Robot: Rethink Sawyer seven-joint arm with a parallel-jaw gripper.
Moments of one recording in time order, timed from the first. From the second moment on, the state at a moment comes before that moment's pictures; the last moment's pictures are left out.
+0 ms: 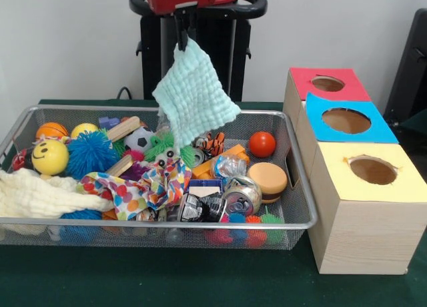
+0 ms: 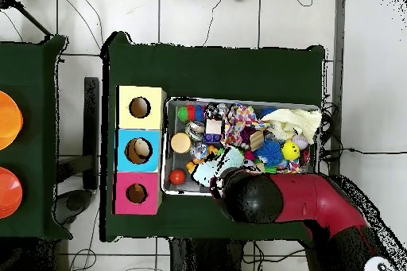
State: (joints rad) arm -0.82 -1.05 0.60 2.08 -0.34 0.73 1.38
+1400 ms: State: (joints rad) arm -0.99 -1.00 0.71 2.05 -0.40 0.75 1.38
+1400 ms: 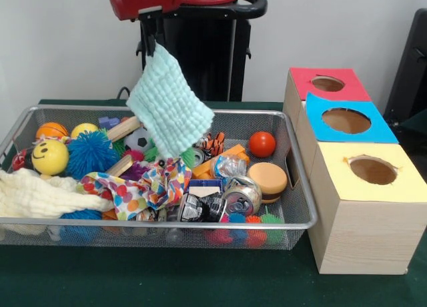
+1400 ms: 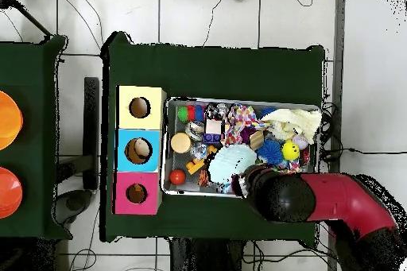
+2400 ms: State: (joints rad) arm -0.99 -0.80 0.74 1.85 -0.54 0.84 1.38
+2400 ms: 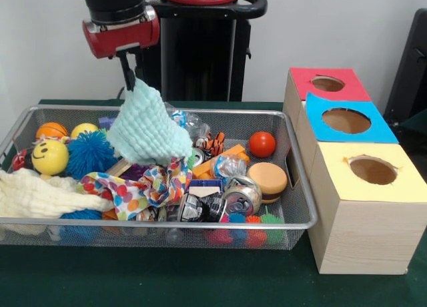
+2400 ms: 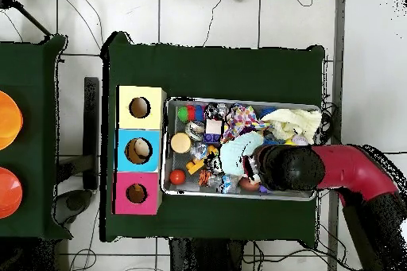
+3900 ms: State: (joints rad) arm -0.81 -0.87 0.74 1.90 -0.56 0.84 1.38
